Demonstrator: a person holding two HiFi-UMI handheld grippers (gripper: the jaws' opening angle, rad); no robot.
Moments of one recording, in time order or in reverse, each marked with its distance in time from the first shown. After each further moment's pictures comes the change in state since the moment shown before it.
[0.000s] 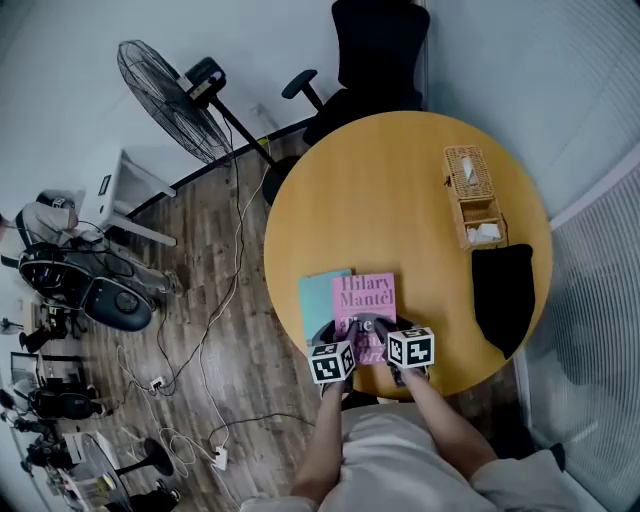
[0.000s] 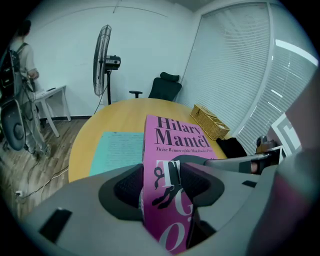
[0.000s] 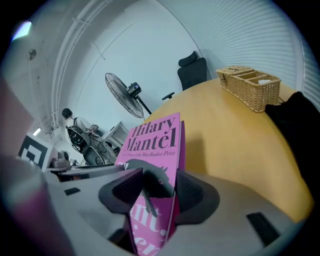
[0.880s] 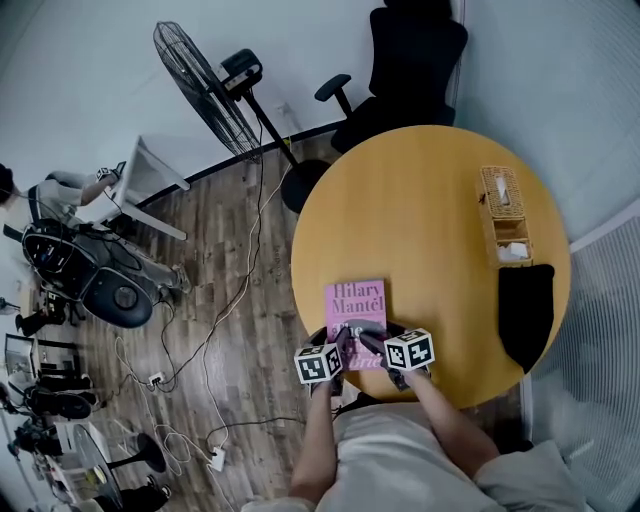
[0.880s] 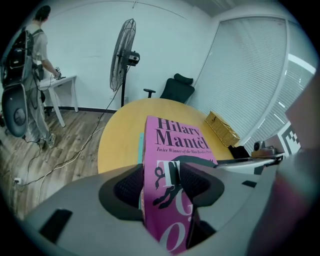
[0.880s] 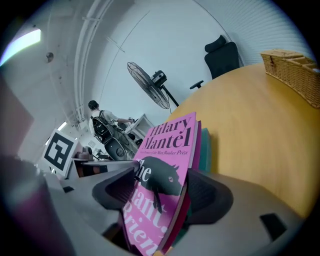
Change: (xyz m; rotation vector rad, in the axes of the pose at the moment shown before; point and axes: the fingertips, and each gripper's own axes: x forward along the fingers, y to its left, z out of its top) left arm -0.016 0.115 0.011 -0.113 0.016 0.002; right arm 0.071 0.103 -0.001 -0.108 0.090 0.264
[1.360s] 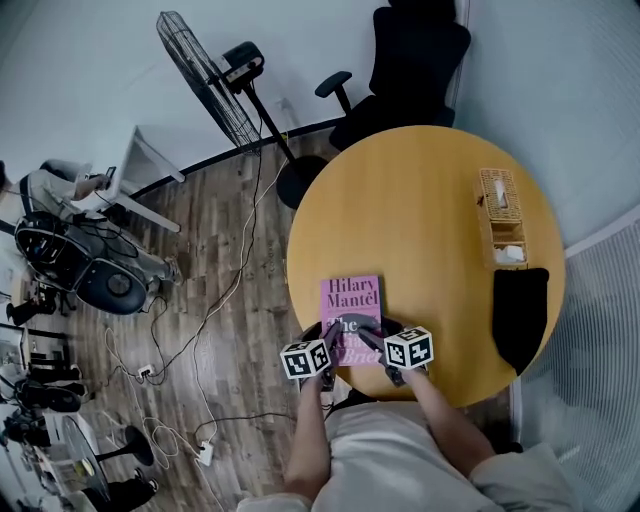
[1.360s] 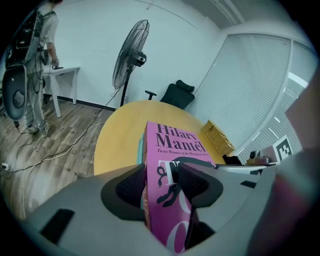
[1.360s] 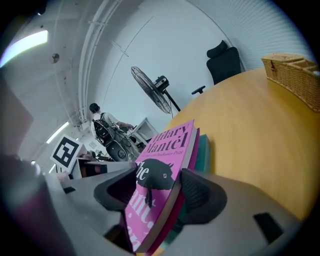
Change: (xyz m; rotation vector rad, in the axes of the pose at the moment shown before) left arm 0.002 0.007 0.001 -0.089 -0.041 -0.083; right arm -0.005 -0.005 0.007 -0.030 -0.051 0.012
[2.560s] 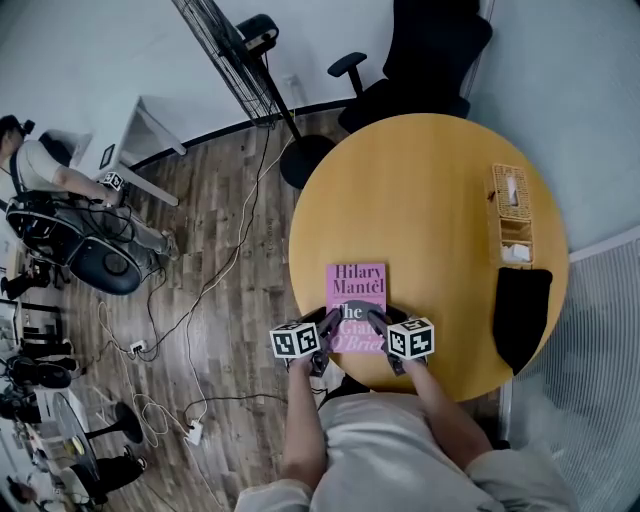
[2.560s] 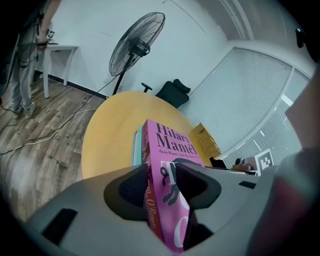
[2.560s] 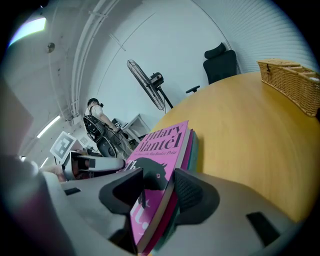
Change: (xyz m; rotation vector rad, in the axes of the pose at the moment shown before) left arm 0.011 0.008 -0.005 -0.099 0.049 -0.193; right arm 0.007 -0.025 -0.005 -0.020 0.029 -0.103
